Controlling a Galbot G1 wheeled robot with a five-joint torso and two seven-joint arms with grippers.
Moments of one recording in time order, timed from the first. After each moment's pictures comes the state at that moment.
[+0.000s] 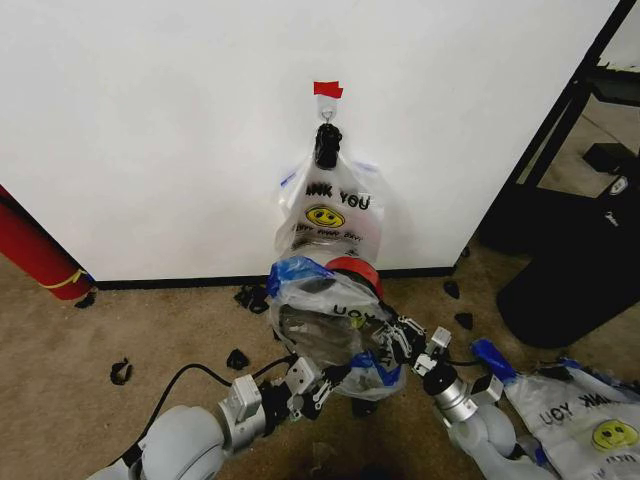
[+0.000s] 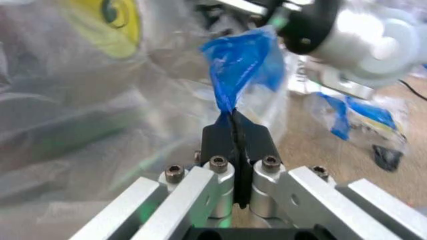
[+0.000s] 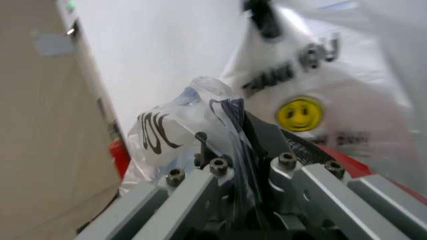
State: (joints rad) left arm 1.31 -0.80 -0.08 -2.21 -0.33 0.24 0.40; right arm -1.32 1.16 0.33 1.69 0.87 0.43 -0.70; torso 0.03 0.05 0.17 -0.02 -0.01
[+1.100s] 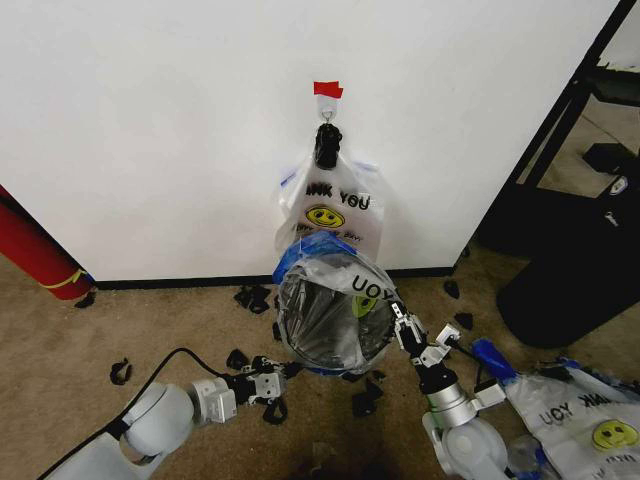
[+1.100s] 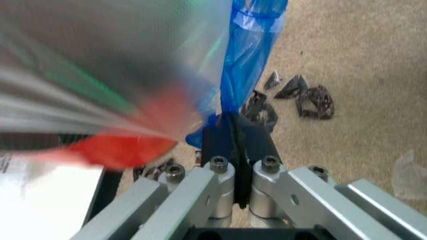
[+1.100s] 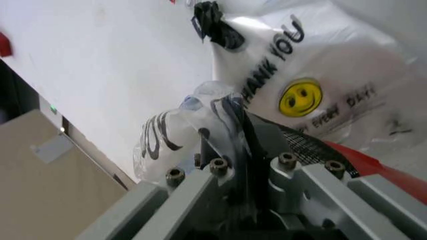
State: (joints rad) left arm 1.28 -0.85 -0.18 -1.97 0.25 -0.08 0.56; right arm -1.40 1.16 0.23 1.84 1.24 0.31 -0.56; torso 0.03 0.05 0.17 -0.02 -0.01
